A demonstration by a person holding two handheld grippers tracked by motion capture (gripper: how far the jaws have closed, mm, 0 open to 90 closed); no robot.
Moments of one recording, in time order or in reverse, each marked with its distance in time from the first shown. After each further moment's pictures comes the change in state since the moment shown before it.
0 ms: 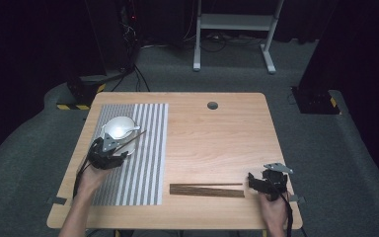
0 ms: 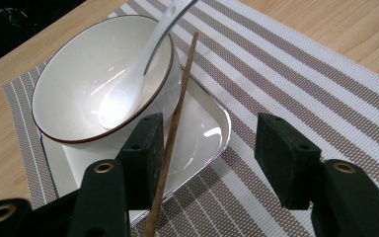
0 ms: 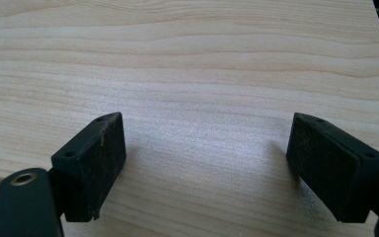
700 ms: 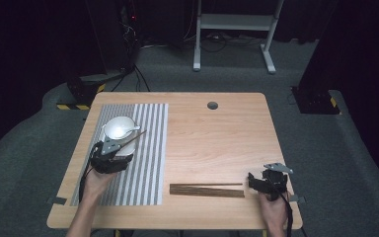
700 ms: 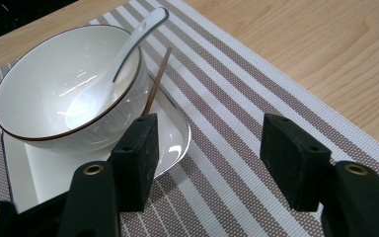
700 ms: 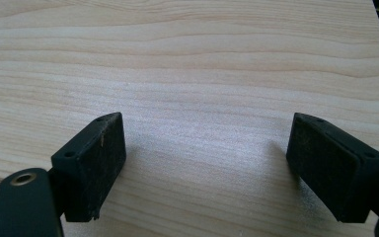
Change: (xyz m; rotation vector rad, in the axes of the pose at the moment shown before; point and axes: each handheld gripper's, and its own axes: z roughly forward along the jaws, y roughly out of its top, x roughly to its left) left arm -0.016 0.000 -0.009 -0.056 -0.058 -0.098; right arm 0.000 0.000 0.000 0.000 0.000 0.000
